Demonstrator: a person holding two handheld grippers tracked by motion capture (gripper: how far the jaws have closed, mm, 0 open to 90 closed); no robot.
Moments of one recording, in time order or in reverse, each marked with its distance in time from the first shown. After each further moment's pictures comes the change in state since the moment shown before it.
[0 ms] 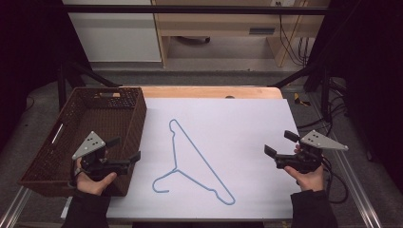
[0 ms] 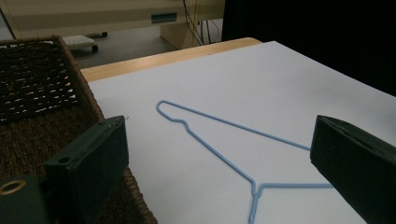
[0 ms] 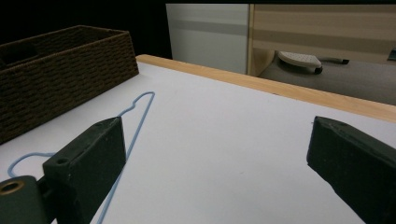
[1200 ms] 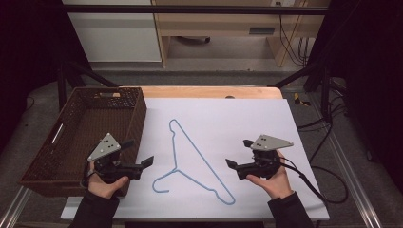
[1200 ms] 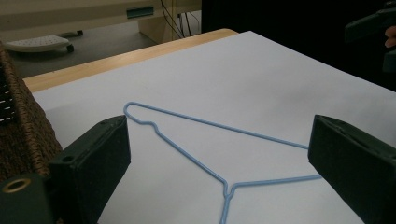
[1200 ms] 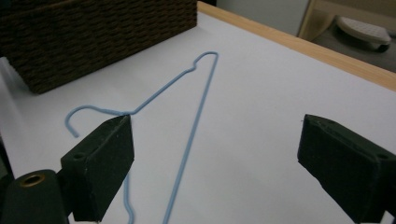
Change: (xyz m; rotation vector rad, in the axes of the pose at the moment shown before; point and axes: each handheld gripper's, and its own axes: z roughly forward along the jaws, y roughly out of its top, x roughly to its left) left arm -0.026 0.003 0.016 0.038 -0.073 0.053; right arm 0.086 0.010 0.056 0.221 0.154 -0.142
